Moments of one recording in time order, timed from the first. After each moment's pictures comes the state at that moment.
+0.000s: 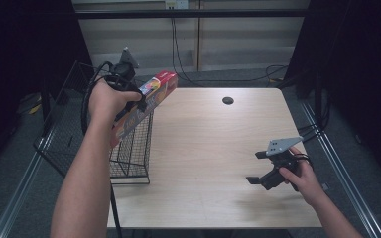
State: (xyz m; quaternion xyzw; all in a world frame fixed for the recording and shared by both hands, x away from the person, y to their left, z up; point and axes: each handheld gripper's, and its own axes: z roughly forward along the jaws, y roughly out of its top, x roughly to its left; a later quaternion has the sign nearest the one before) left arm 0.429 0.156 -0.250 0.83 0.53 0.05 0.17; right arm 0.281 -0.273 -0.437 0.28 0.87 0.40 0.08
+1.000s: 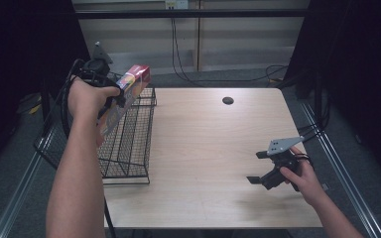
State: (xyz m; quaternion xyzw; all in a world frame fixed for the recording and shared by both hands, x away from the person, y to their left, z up) left arm 0.429 0.205 -0.239 0.76 0.62 0.09 0.17; right arm 0.282 -0.276 -0.439 0.29 0.87 0.40 0.07
